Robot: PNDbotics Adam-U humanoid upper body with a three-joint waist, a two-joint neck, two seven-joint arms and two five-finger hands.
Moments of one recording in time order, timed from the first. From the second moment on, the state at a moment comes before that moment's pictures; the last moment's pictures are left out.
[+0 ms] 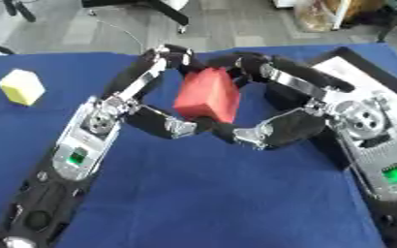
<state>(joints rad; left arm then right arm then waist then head) -0.65 0.03 -0.30 -1.54 -0.55 -0.30 -0.30 -0.48 -0.40 0.23 -1.96 0.24 -0.02 0.61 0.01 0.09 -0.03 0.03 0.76</state>
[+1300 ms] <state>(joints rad) -0.65 0.05 -0.32 -1.52 -0.47 -0.27 -0.34 -0.52 -0.39 0.26 -1.89 0.29 -0.05 0.60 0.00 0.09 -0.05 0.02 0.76</state>
